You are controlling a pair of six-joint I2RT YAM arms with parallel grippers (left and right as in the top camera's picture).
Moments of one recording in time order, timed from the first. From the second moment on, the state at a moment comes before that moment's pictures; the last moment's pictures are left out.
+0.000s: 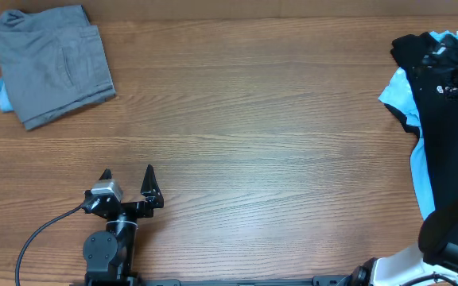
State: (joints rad) left arm -0.02 0.01 0.01 -0.08 -0.01 -0.28; right arm -0.42 1.77 1.67 -0.74 0.01 0.30
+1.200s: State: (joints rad) left arm -0.02 0.01 0.01 -0.08 -0.01 -0.28; right arm -0.69 2.31 1.70 -0.35 -0.02 0.17
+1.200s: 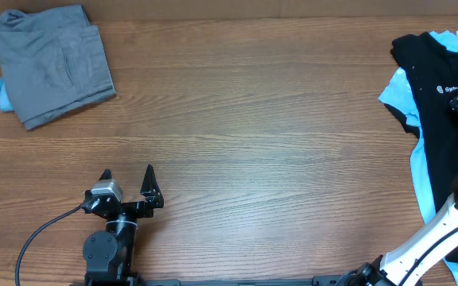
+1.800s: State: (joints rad) left arm -0.02 0.01 0.01 -0.08 -0.01 -0.28; right arm -0.70 2.31 1.74 -0.37 -0.02 0.27
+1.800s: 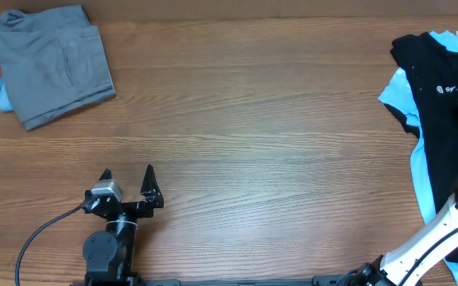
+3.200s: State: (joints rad) left arm -0.02 0.01 0.01 -0.08 -0.01 -0.28; right arm -0.70 1.95 1.75 -0.53 -0.14 0.36
